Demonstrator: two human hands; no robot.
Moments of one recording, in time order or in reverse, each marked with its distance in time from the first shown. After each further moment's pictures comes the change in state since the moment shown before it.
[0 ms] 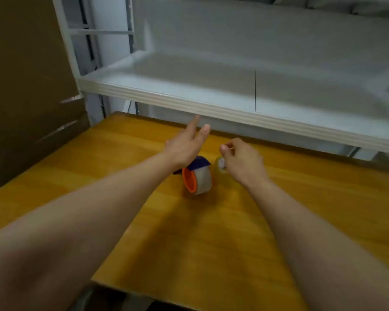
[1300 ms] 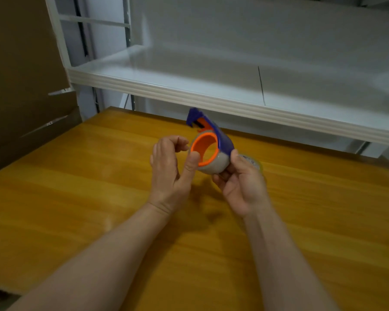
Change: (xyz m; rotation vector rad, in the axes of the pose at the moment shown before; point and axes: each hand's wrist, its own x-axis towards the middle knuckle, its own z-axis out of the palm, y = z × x) left_hand -0.054 -0.057 0.042 -0.253 0.624 0.398; right_hand -0.039 -0.001 0.051 1.547 -0.184 0.326
